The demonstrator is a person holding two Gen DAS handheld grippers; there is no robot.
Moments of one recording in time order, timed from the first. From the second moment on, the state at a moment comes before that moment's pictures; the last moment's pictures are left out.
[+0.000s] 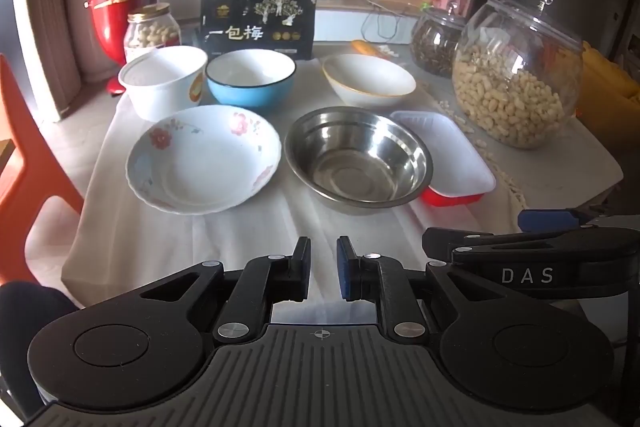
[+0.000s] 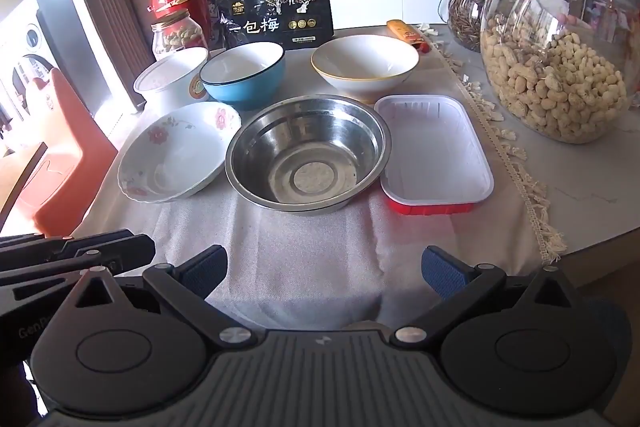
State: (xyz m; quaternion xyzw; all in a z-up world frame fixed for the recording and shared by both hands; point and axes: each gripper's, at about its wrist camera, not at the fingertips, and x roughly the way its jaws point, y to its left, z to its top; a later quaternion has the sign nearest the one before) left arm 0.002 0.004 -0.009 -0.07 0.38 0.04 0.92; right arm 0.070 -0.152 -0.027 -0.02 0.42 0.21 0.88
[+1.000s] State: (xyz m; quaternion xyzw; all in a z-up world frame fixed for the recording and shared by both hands) left arm 0.002 0.007 -0.006 -0.08 0.38 0.03 0.92; right arm 0.068 -0.155 -0.029 -0.02 0.42 0.21 0.88
